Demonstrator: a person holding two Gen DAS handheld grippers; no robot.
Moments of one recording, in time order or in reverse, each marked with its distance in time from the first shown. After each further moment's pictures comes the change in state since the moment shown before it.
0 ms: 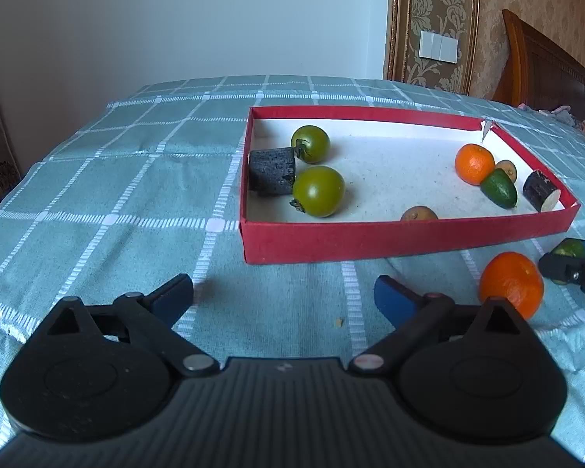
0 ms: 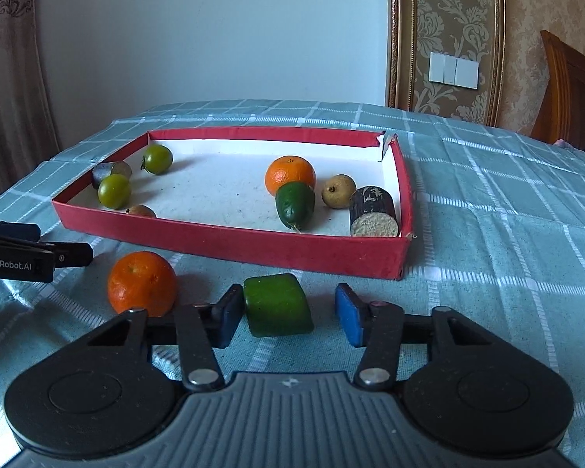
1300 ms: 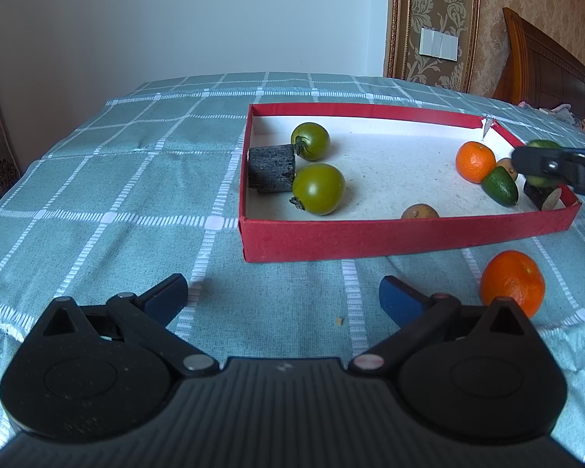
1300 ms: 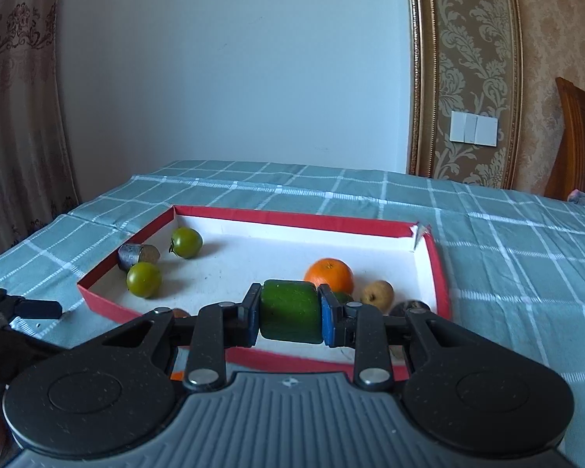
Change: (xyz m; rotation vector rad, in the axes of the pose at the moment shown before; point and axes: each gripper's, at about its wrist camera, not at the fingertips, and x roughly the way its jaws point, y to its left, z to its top) left arm 0.001 0.000 0.000 -0.002 0.007 -0.003; right arm 0.010 0.030 0.057 -0.048 -0.140 0.031
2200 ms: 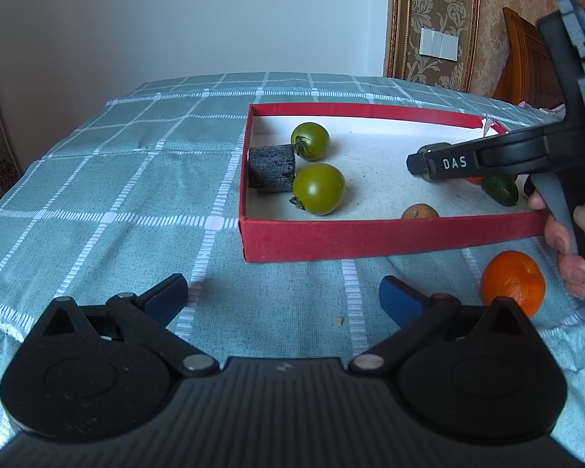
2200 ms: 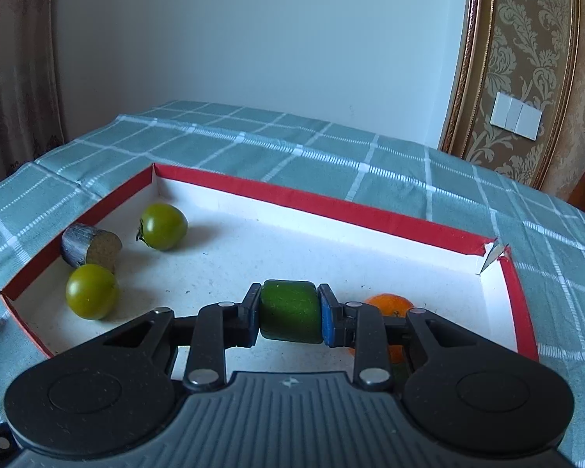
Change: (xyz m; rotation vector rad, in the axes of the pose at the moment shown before) left arm 0.000 0.000 0.000 0.000 0.001 0.000; right arm 0.104 0.023 0.019 -0.096 0.178 -0.012
